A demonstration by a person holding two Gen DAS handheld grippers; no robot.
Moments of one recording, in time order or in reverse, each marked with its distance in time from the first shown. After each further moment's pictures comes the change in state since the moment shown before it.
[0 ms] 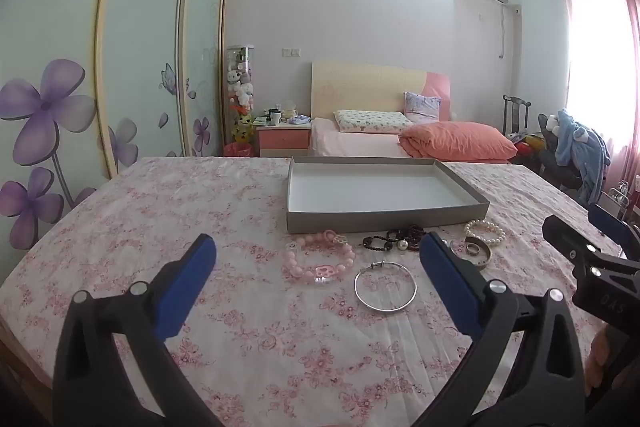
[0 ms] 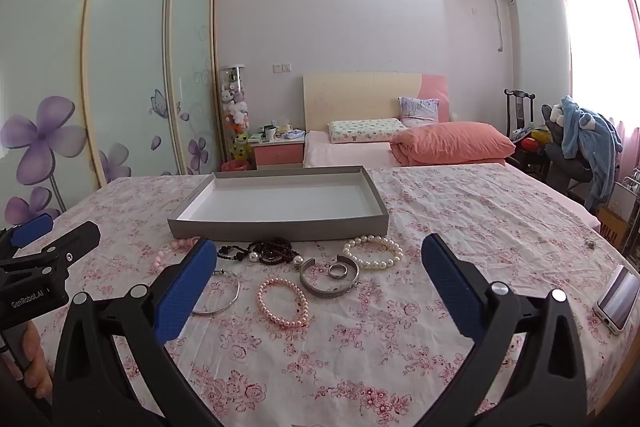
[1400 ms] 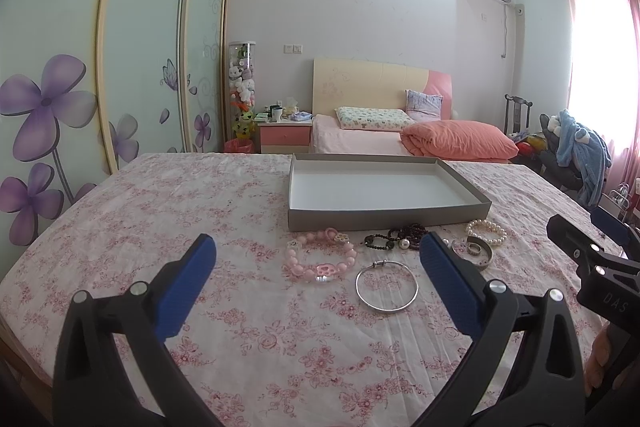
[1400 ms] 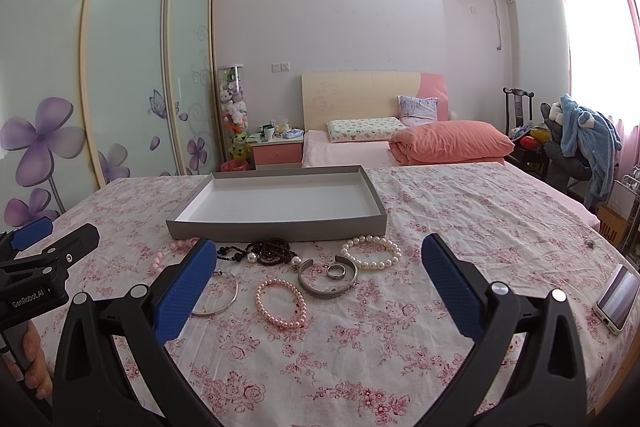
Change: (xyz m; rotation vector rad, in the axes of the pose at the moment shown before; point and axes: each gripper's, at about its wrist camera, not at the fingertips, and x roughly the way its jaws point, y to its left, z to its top) left arm 0.001 0.001 0.000 -0.010 0.009 -0.003; right arm 0.001 0.000 0.000 0.004 0.003 0.001
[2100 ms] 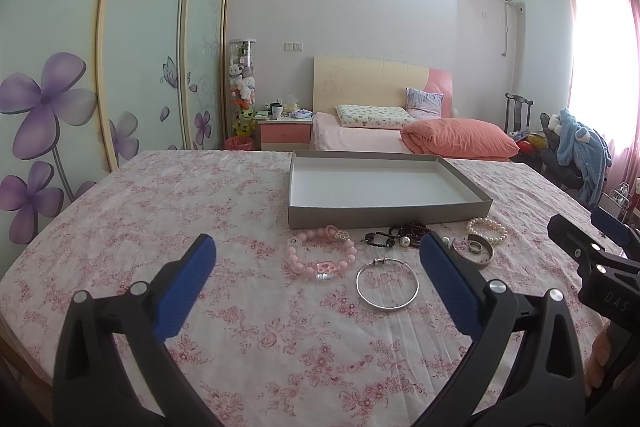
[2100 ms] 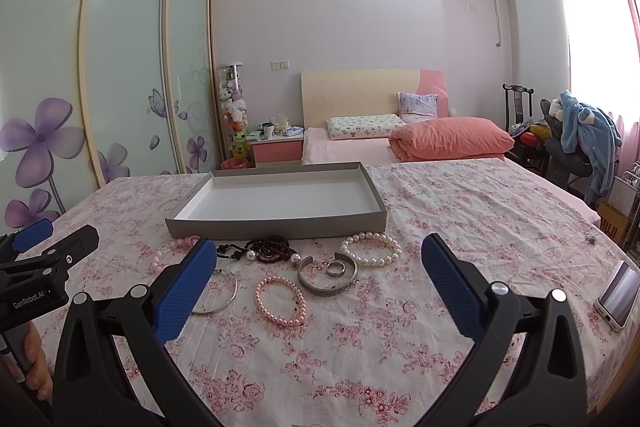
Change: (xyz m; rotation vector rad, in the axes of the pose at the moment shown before) left arm 0.000 0.002 -0.007 0.001 0.004 0.000; right arm 0.001 0.000 0.000 0.005 0.006 0.000
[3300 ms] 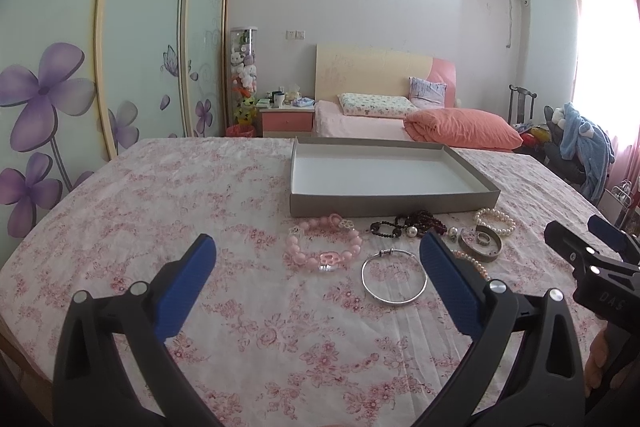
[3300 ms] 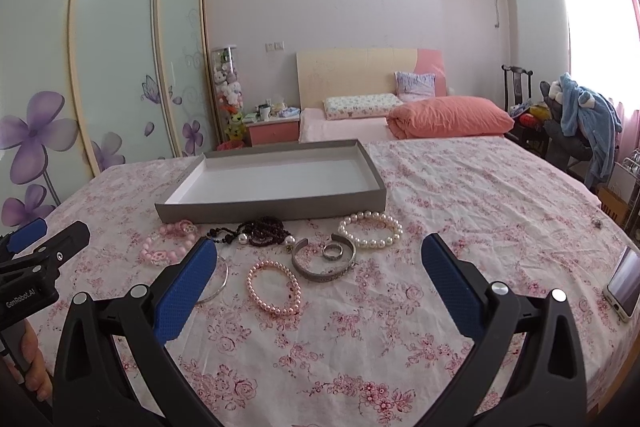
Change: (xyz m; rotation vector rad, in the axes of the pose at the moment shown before) left arm 0.021 0.002 -0.010 -0.012 0.053 0.007; right arm 0.026 -0.007 -0.014 0.025 0.107 0.001
